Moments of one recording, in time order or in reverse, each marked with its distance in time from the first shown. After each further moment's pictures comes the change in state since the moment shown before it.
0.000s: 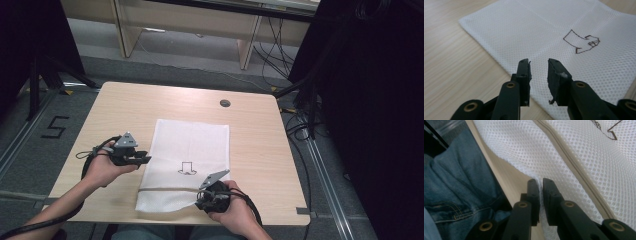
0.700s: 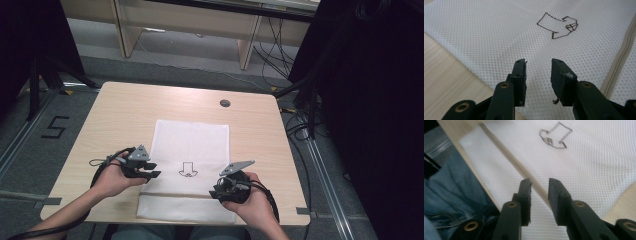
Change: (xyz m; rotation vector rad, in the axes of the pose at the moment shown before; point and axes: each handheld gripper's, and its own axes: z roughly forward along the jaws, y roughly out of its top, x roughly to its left) left arm -0.029 -0.010 0.021 0.086 -0.073 0.075; right arm -0.027 -0.005 -0.042 -0.087 -0.086 0.122
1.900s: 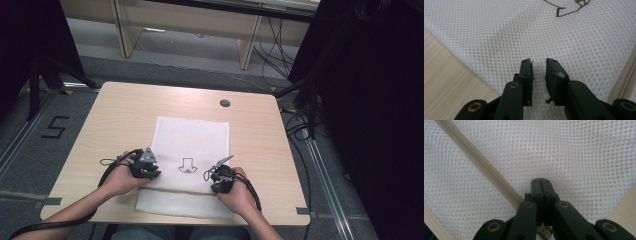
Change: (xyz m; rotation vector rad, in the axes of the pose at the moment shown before) left arm 0.007 -0.001 0.024 0.109 0.063 0.047; right arm -0.028 0.009 0.068 0.202 -0.137 0.008
